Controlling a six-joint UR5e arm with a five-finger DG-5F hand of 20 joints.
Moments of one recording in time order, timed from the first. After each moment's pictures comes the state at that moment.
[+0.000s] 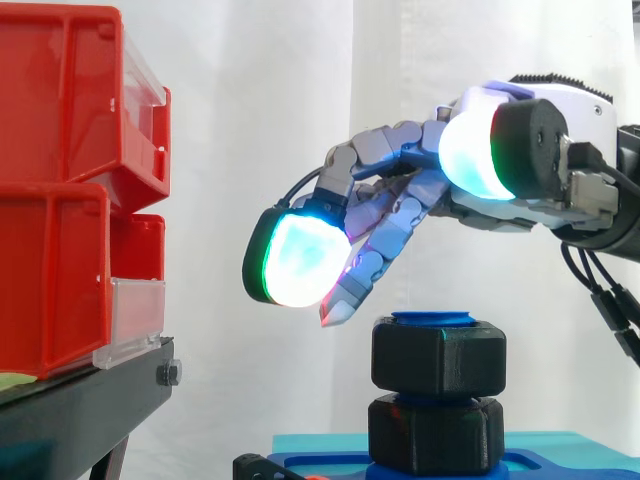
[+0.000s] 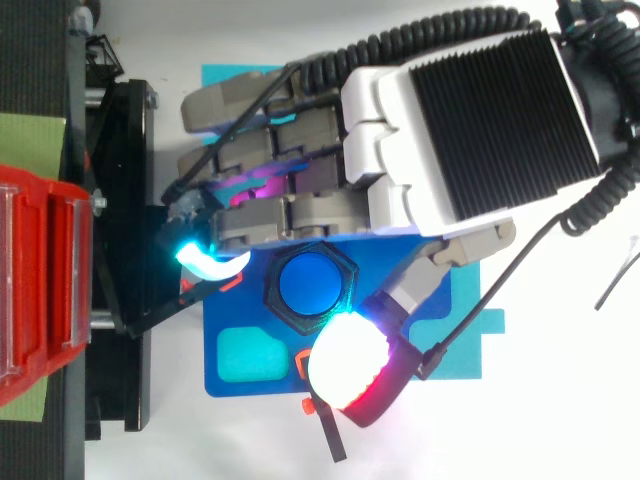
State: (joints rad) arm 0.01 -2.28 -1.19 -2.57 -1.96 -1.36
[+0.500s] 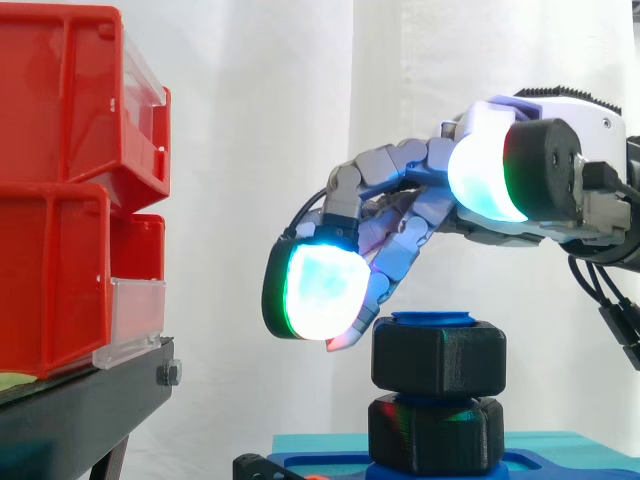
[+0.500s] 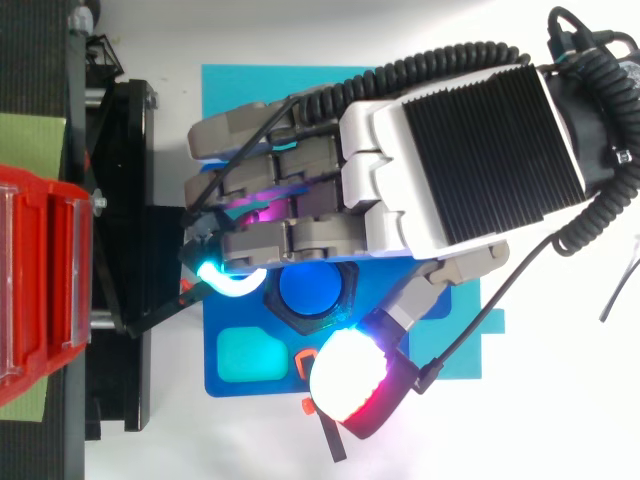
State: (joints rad) arm 0.03 -2.28 -1.20 -2.59 -1.95 -1.36
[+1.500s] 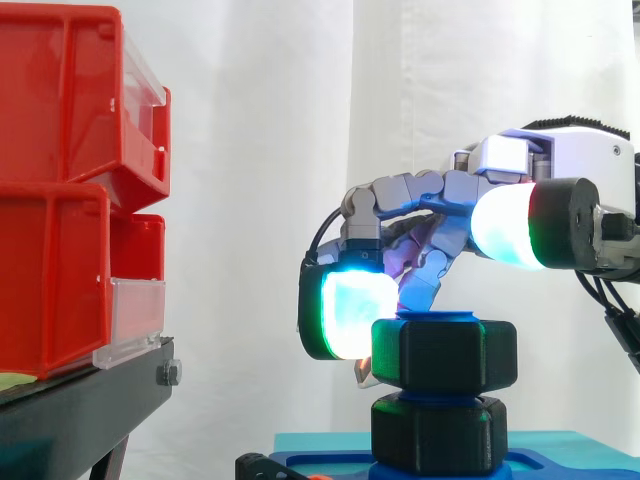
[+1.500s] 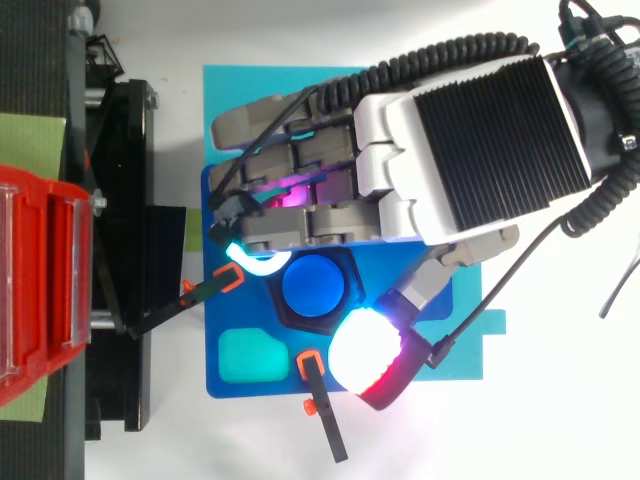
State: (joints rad) arm 0.00 -2.28 -1.20 -2.63 -2.00 -1.41
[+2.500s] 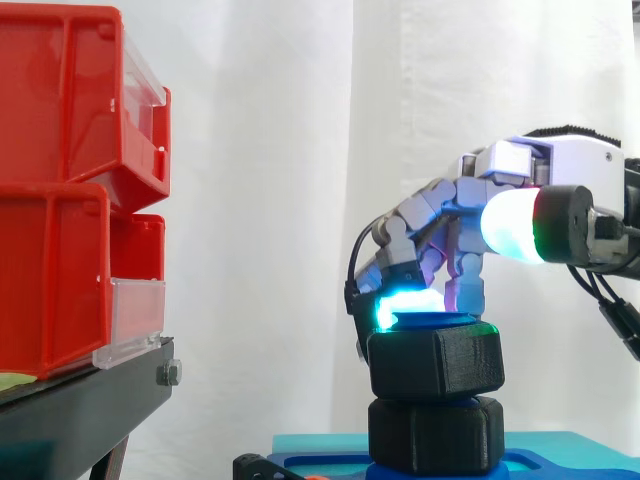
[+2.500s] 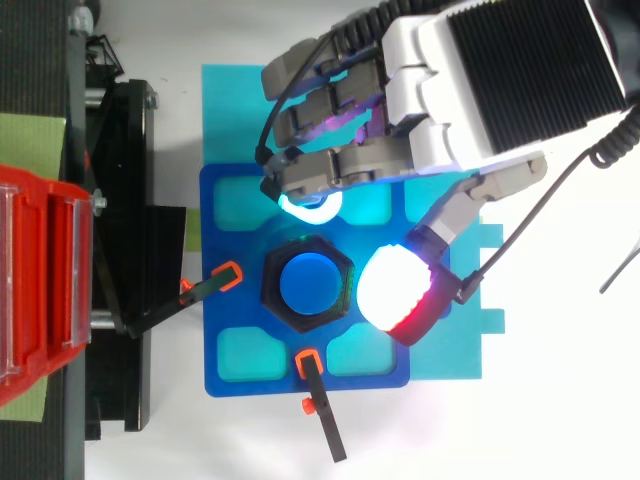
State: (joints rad) arm -0.06 -2.28 -1.19 -2.62 -2.09 -1.41
